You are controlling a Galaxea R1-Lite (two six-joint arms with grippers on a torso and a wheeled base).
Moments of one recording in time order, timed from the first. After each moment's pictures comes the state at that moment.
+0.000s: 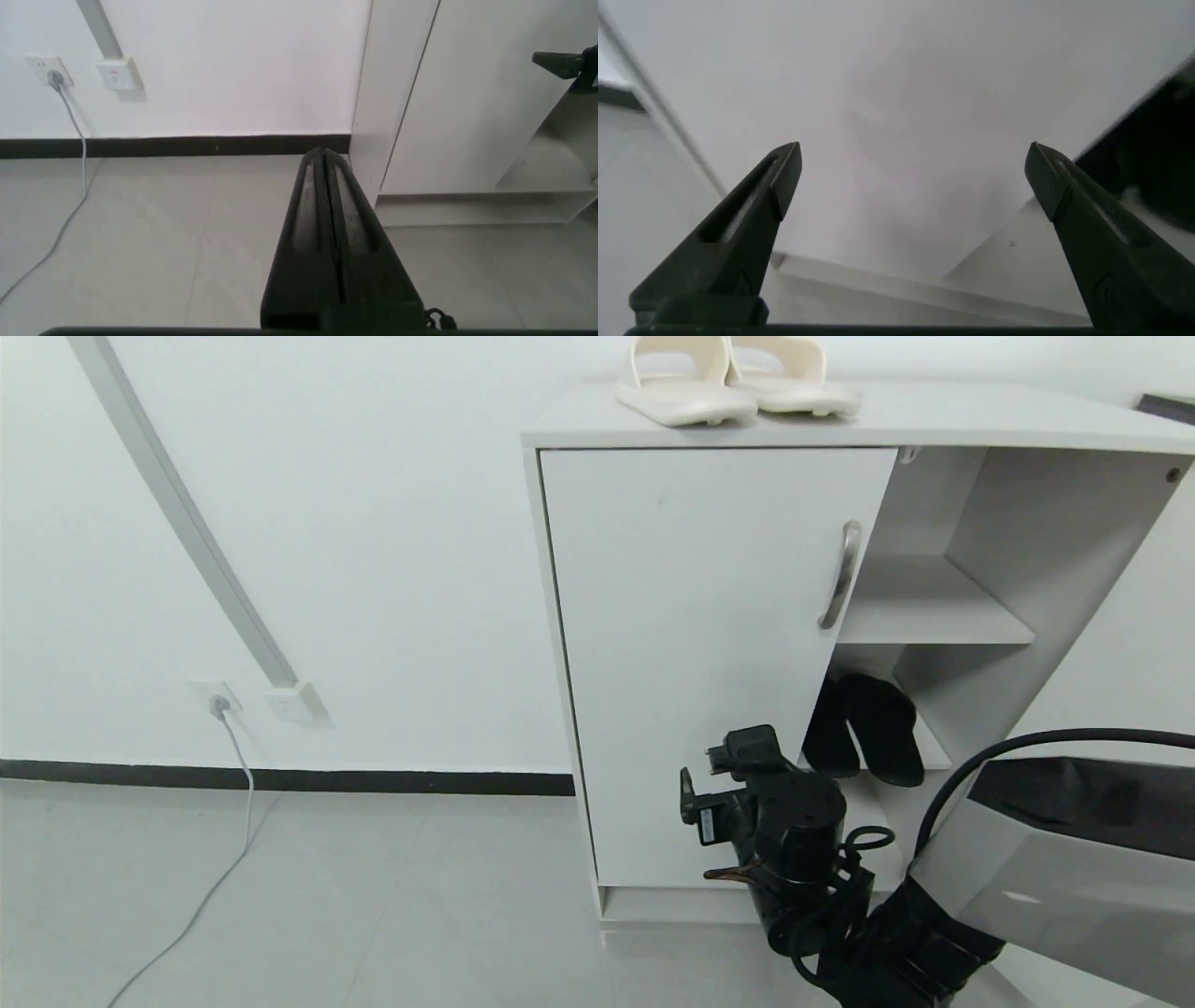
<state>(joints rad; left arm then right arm) 0.00 0.00 0.00 0.00 -0.02 0.01 0.80 2.22 -0.83 -1.37 -0.68 -0.08</state>
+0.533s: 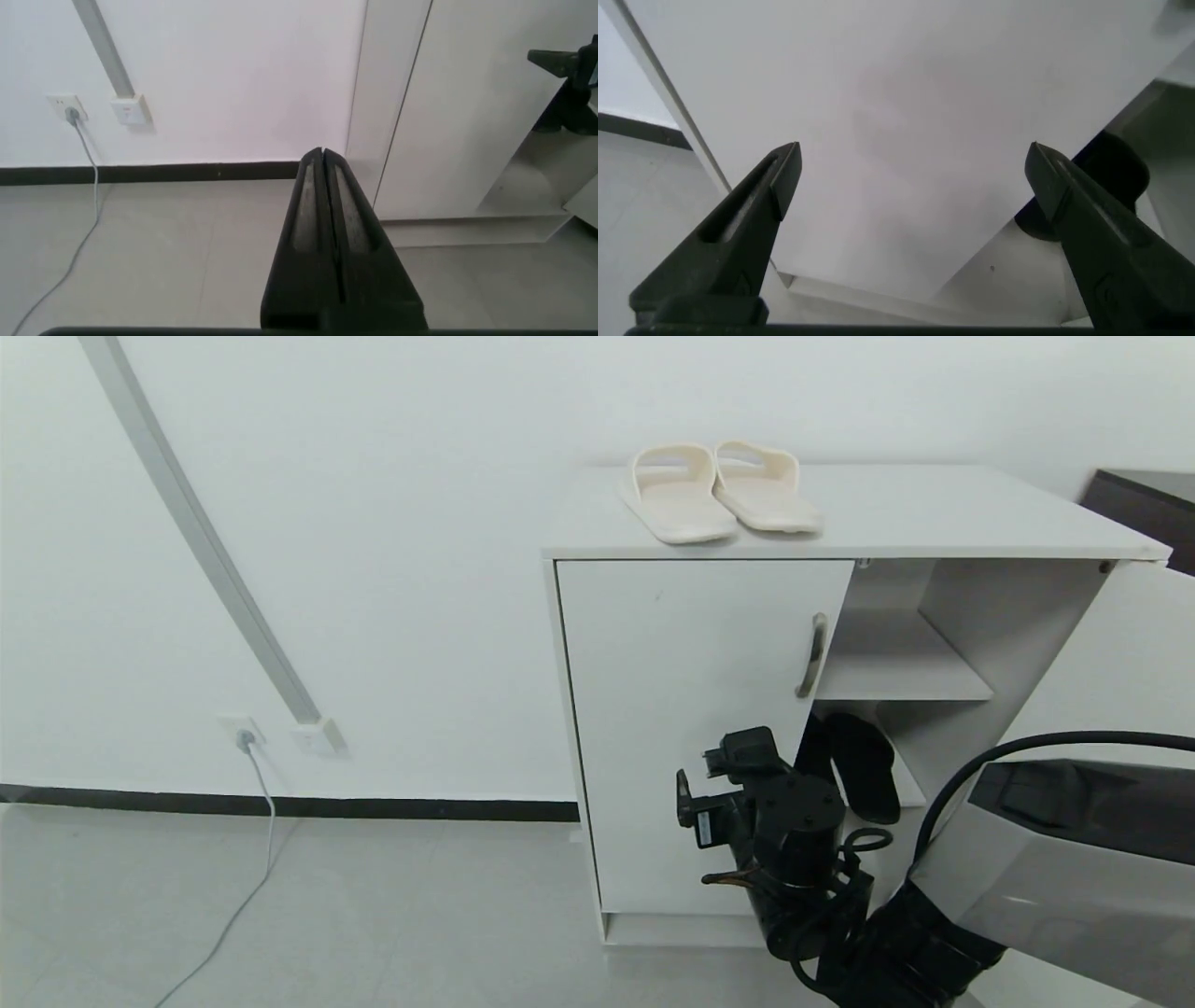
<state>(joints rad) 0.00 0.00 0.00 0.00 -0.02 0.01 0.80 2.22 -0.82 -1.37 -0.68 -0.08</state>
